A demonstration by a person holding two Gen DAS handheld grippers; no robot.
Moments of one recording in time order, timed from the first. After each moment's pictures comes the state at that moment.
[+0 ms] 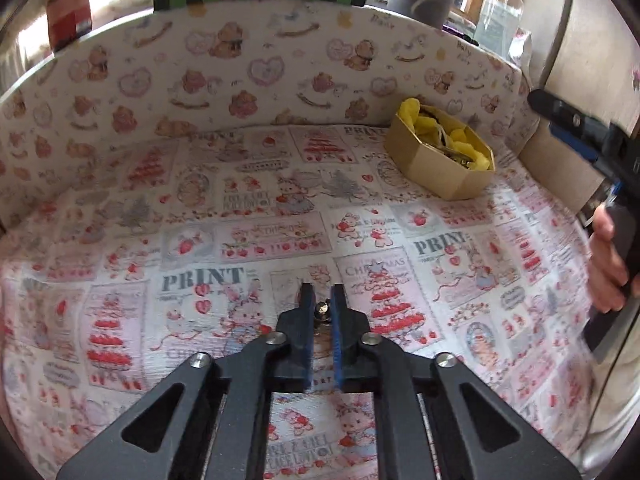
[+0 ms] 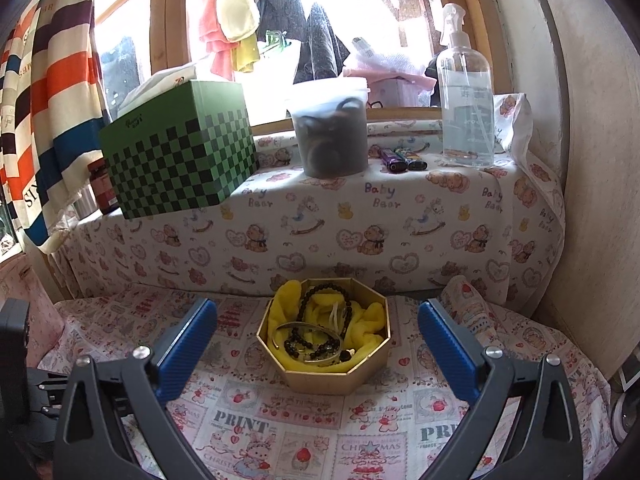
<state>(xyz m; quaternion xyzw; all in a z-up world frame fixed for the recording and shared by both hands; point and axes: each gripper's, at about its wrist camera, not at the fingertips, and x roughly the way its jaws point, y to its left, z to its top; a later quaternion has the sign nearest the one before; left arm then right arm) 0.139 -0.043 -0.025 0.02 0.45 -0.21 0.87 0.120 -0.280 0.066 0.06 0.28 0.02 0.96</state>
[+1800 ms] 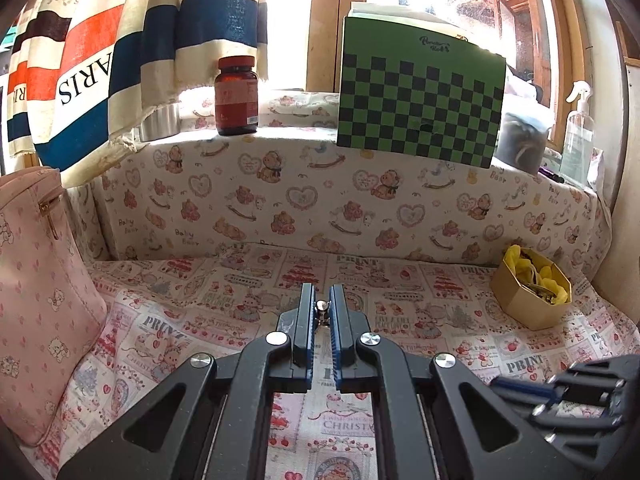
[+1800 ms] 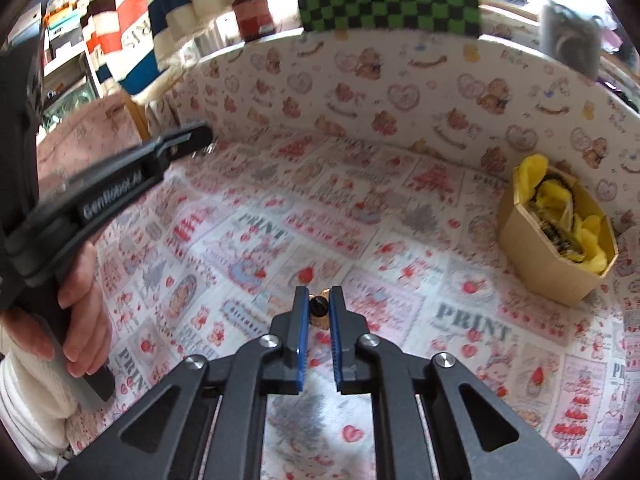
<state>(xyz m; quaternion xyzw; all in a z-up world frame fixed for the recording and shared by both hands) 0.121 0.024 0.016 -0.02 0.25 -0.02 0.97 0.111 -0.145 0.005 -0.01 0.44 0.23 0.87</state>
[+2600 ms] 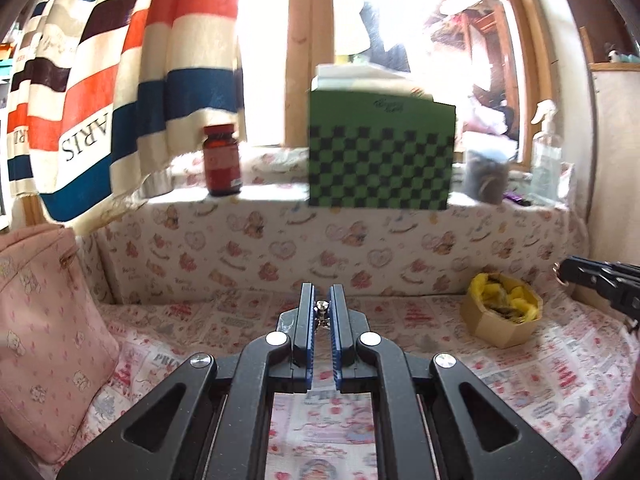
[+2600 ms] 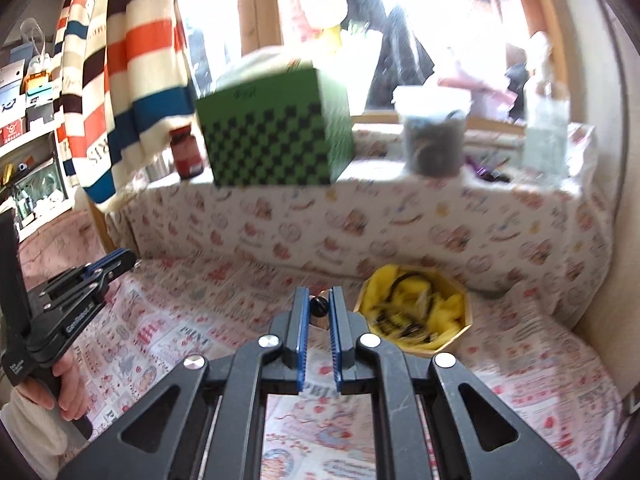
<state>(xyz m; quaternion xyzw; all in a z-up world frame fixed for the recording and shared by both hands) 0.086 0.006 0.057 0.00 0.18 -0.05 0.98 0.093 -0.233 0.092 0.03 0.28 0.12 0.95</state>
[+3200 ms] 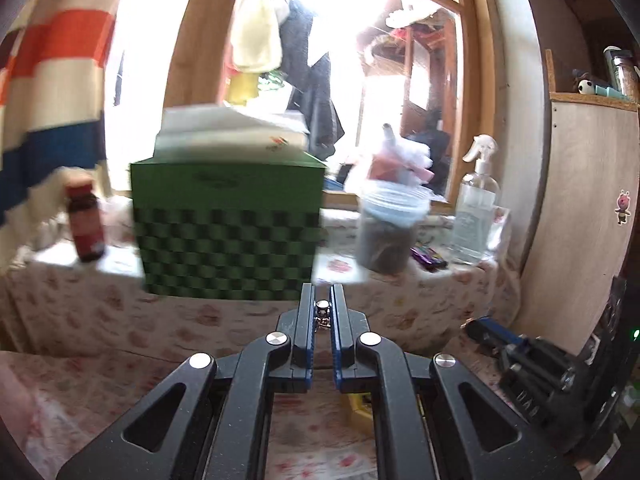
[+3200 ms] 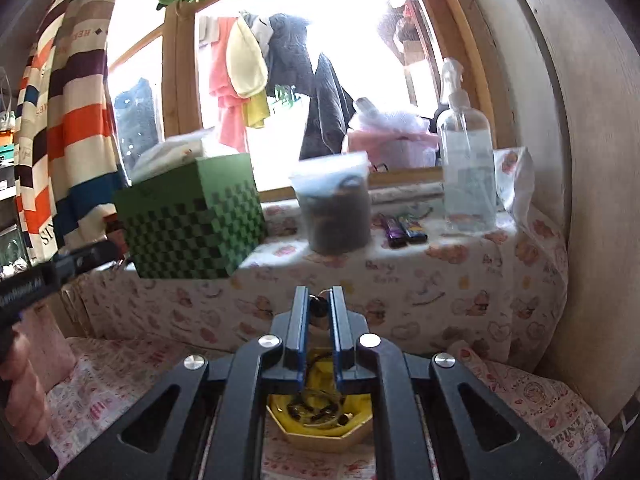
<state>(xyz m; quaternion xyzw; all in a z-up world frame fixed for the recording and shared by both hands) 0.155 -0.104 0.119 -0.03 0.18 -0.17 0.97 0.127 -0.305 0.090 0.08 0.19 0.05 0.98</state>
